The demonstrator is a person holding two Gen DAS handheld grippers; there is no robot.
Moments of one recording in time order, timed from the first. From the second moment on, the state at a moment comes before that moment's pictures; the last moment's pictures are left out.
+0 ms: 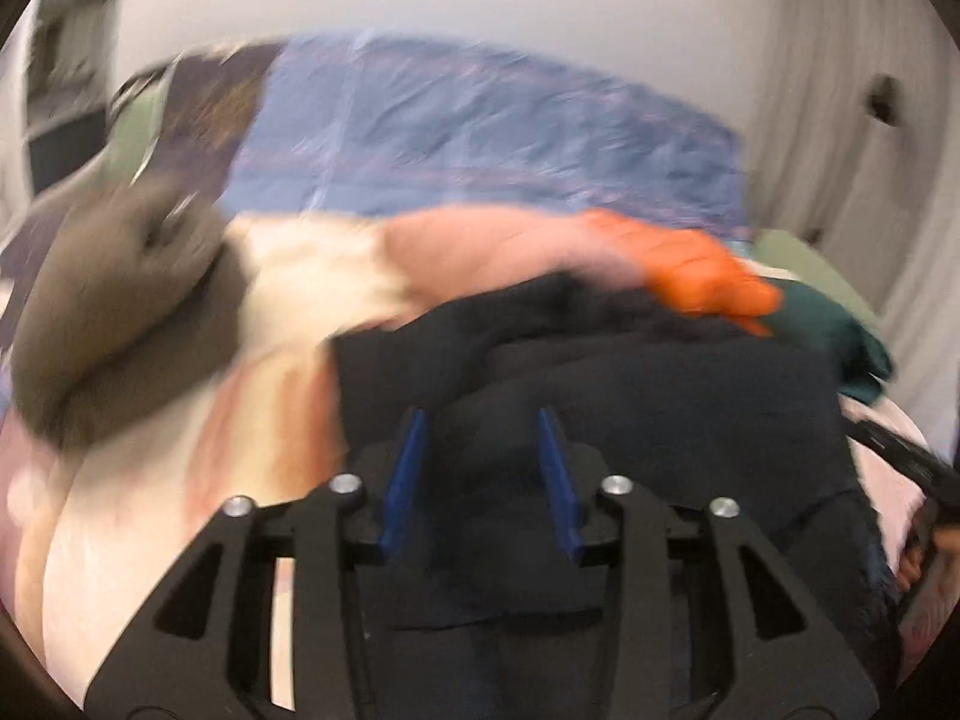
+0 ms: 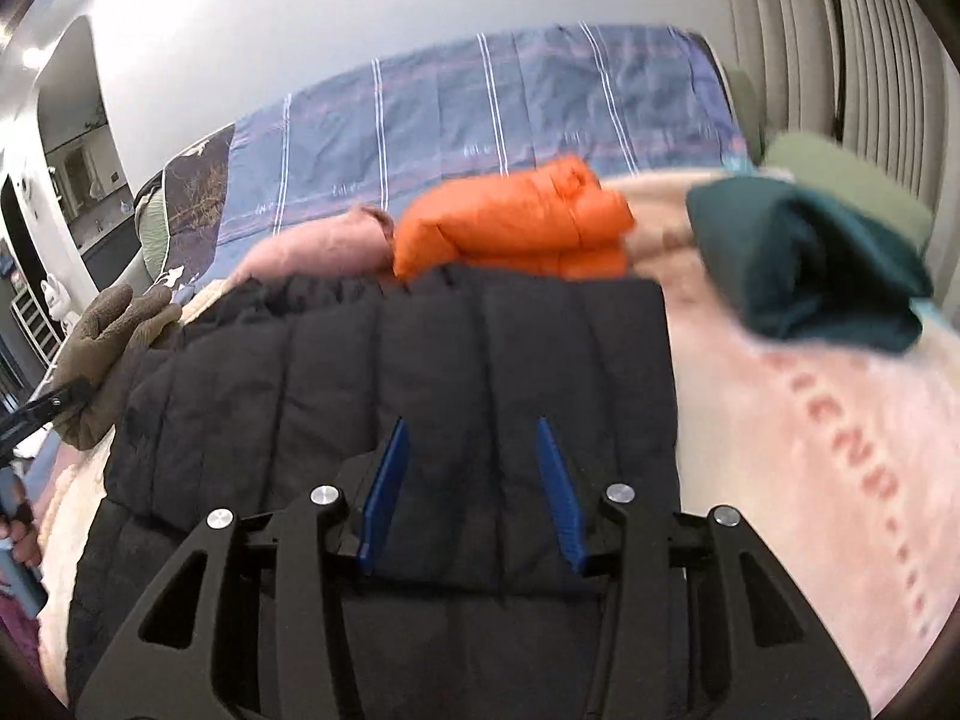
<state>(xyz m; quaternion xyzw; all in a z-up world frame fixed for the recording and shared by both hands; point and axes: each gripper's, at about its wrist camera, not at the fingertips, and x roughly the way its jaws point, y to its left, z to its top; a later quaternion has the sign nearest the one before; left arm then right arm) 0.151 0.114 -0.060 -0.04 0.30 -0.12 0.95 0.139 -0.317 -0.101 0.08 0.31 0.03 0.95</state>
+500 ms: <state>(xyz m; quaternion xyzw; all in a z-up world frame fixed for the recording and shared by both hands) 0.176 0.052 -0.153 0.05 0.39 -0.13 0.91 0.170 -0.320 -0.166 0.06 0.38 0.01 0.92</state>
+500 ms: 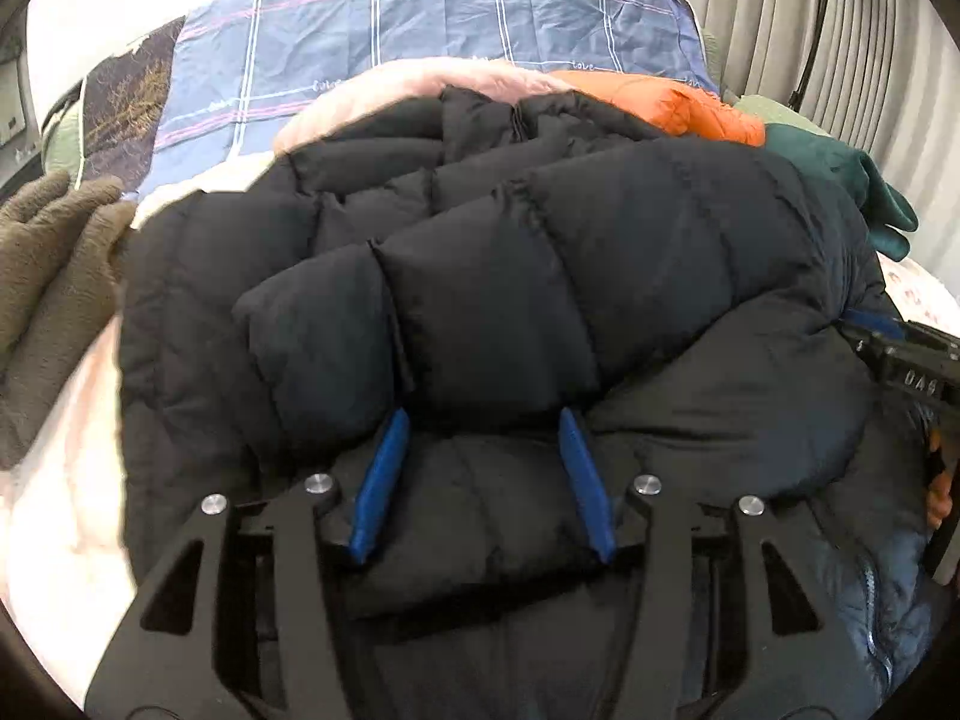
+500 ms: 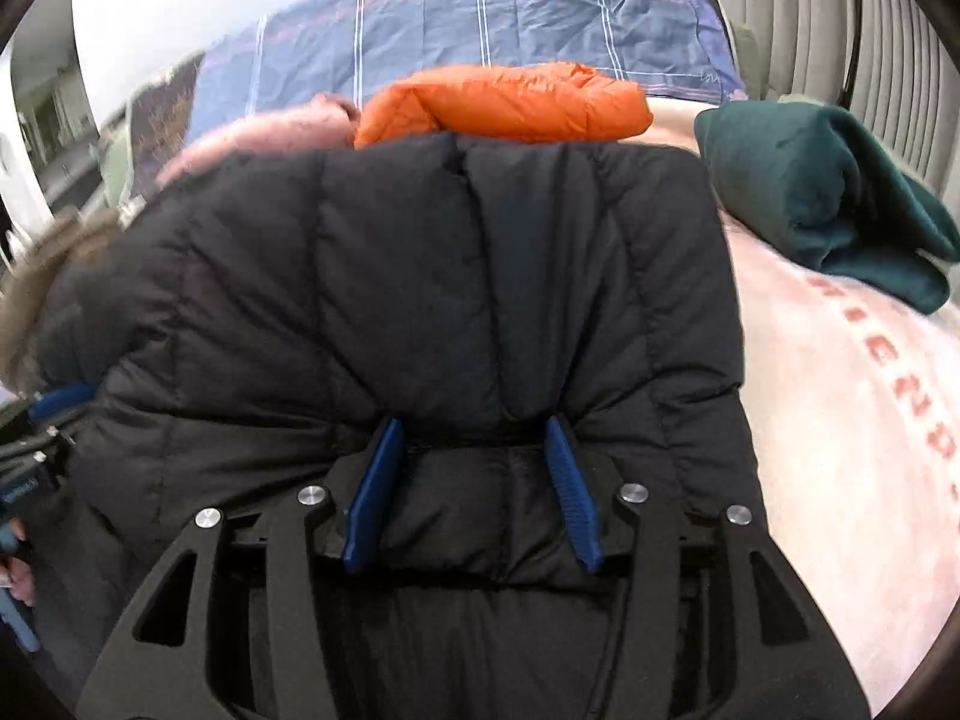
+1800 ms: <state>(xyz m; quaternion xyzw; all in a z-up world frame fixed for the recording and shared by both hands) -0.085 0.174 -0.163 -0.09 0.44 -0.26 0.86 -0.137 -0.418 -0.189 0.24 0.39 0.16 0.87</state>
